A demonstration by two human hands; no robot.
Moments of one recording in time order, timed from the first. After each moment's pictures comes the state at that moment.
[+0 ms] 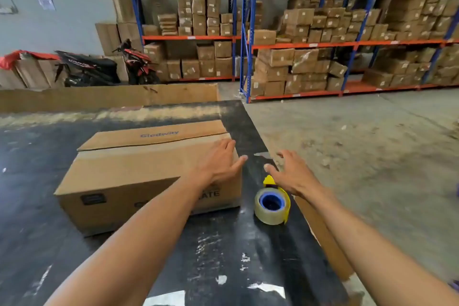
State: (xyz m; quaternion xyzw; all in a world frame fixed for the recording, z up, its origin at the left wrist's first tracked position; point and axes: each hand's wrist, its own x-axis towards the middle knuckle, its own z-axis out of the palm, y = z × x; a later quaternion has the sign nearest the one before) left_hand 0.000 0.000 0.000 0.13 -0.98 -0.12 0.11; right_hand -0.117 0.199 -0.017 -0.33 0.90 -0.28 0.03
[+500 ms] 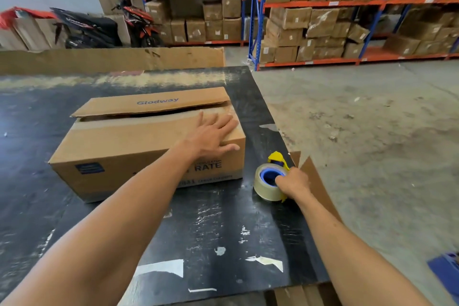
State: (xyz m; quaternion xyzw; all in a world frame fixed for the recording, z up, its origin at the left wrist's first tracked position) left_hand 0.003 -0.039 -0.022 0.10 -0.99 0.03 0.00; right_hand -0.126 0.192 -0.126 -0.10 0.94 -0.26 0.19
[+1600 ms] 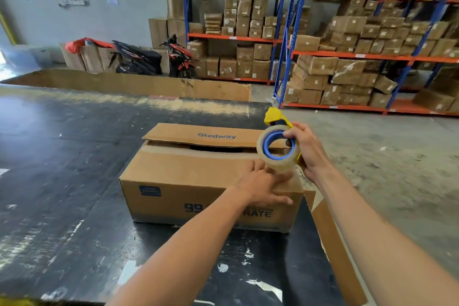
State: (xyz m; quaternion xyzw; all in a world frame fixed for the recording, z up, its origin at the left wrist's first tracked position) left_hand 0.004 0.077 -0.020 0.07 -0.99 -0.08 0.06; right_hand -0.118 0.169 0.051 -0.26 0.64 -0.69 0.22
